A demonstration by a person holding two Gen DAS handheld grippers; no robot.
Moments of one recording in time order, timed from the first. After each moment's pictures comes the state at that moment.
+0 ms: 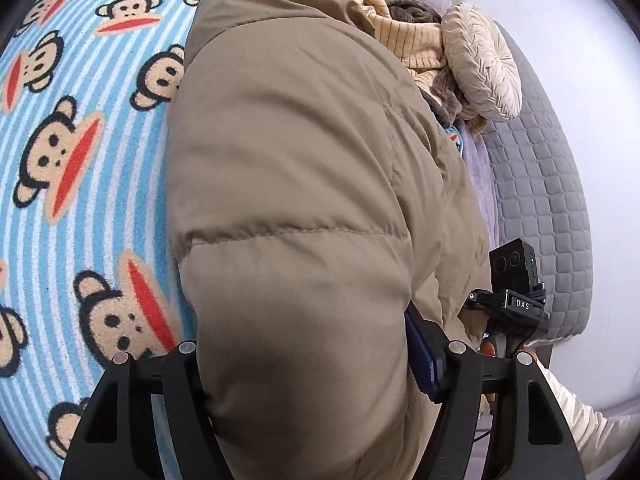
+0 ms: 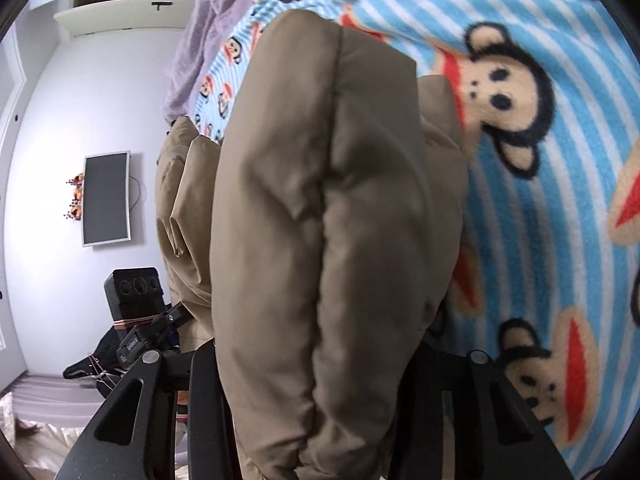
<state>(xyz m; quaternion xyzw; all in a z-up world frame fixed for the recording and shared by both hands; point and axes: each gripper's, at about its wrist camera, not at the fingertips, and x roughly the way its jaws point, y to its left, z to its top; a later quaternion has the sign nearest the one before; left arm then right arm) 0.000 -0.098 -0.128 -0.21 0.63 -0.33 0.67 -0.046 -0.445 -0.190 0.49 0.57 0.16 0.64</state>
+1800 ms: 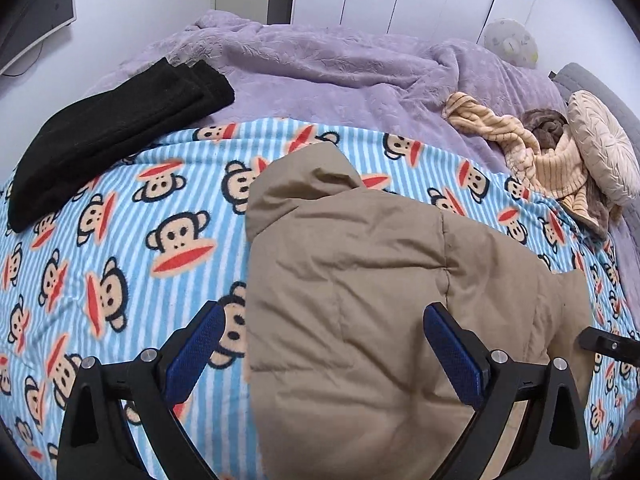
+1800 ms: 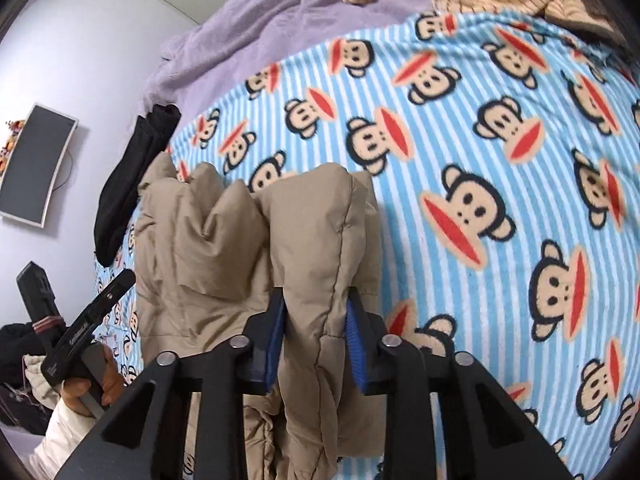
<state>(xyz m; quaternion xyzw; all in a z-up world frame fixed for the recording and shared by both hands) 0.177 0.097 -0.087 -0.03 0.50 -0.12 0.86 0.105 -0.226 -0.083 0.30 0.56 0.05 0.77</state>
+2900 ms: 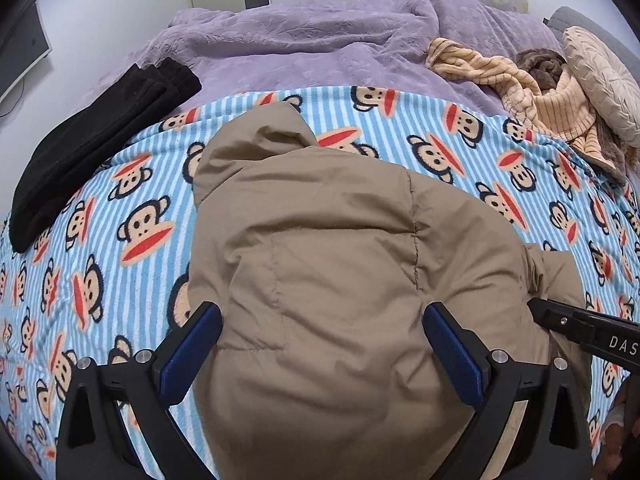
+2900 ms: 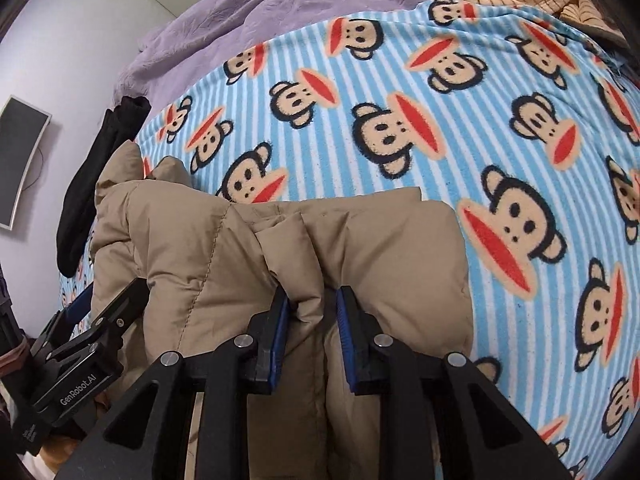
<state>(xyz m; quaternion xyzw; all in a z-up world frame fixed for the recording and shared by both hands) 0.153 0.043 -0.105 0.06 0.52 -0.10 0.84 0.137 -0.160 -0.123 0.27 0.57 0.00 0.77</state>
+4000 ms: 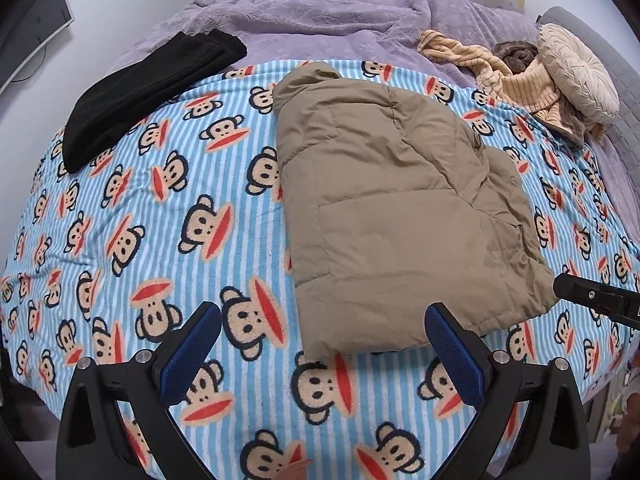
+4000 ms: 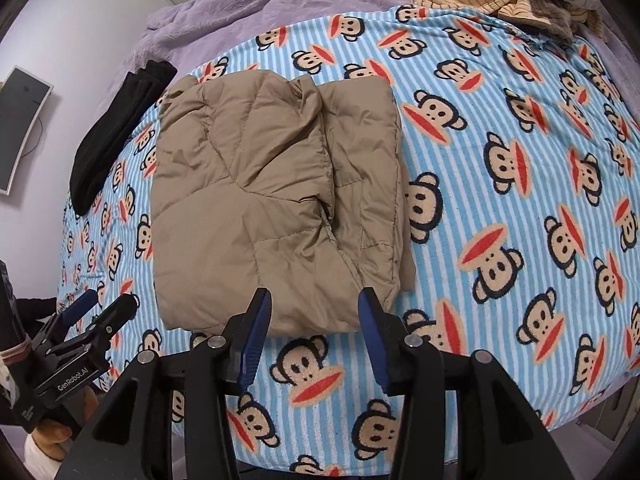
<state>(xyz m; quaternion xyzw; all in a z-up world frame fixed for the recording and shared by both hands) -0.008 0.133 -0.026 0.04 0.56 -0.10 0.82 -0.018 -0.109 -0.018 0.24 0.60 -0.03 0.76</state>
